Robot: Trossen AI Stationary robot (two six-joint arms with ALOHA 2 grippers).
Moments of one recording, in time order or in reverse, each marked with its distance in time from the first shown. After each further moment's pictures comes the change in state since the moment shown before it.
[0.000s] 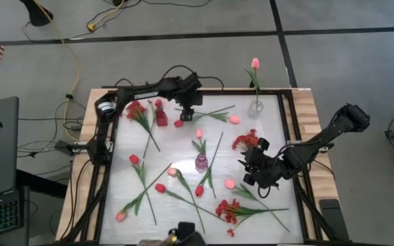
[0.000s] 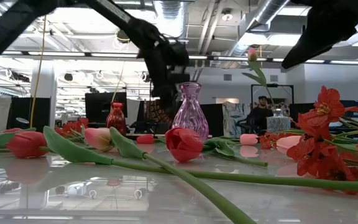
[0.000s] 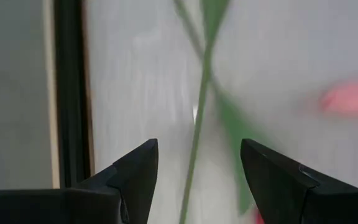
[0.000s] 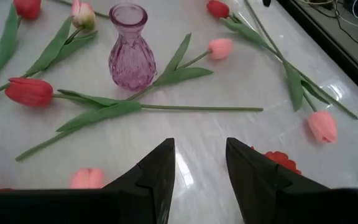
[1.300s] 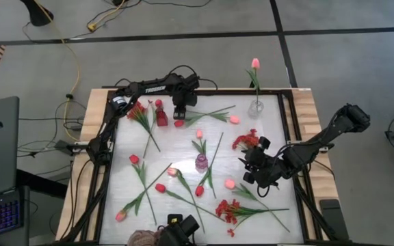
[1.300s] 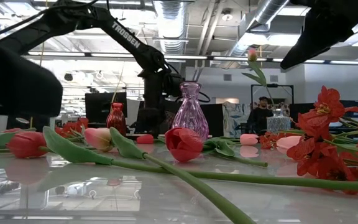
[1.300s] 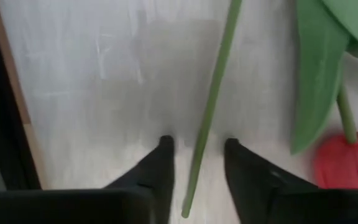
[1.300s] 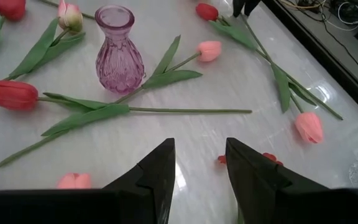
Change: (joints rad) left arm 0.099 0.227 0.114 -0.249 -0.043 0.044; right arm -0.008 0.000 0.000 -0.015 0.032 -0.001
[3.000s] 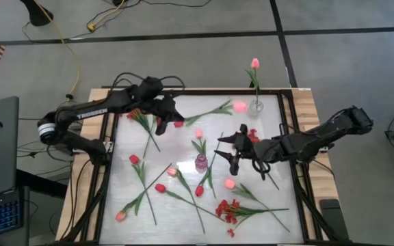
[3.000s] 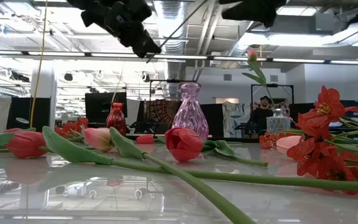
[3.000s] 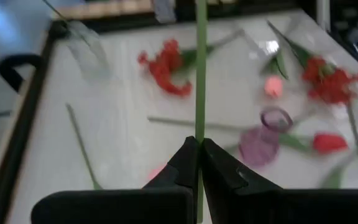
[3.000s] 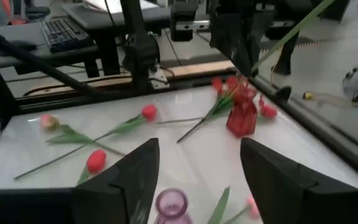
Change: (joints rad) left arm -0.158 -0.973 -0.727 0.672 0.547 -0.293; right arm -0.231 -0.009 0.001 0.778 -0.200 -0.544
